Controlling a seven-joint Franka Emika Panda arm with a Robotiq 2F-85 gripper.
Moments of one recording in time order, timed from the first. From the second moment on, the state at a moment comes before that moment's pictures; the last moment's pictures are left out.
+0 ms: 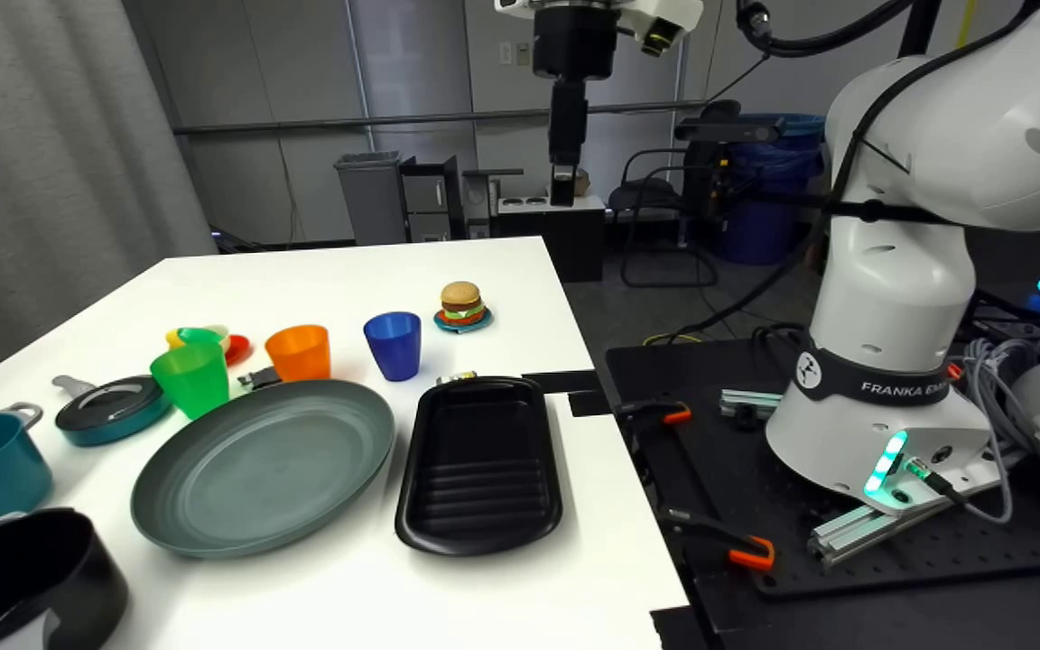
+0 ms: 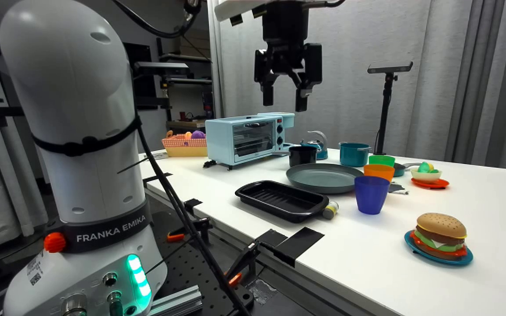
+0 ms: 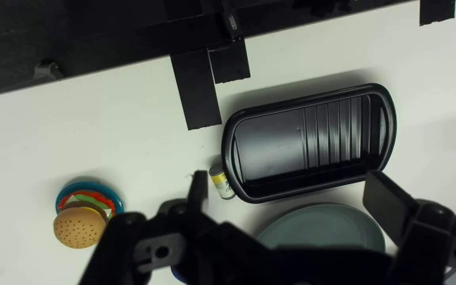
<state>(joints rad) -0.19 -0.84 -0.24 -2.79 -0.08 2.03 -0.15</state>
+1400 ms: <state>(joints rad) -0.16 -0.59 -0.20 -2.73 -0.08 2.11 -0.15</state>
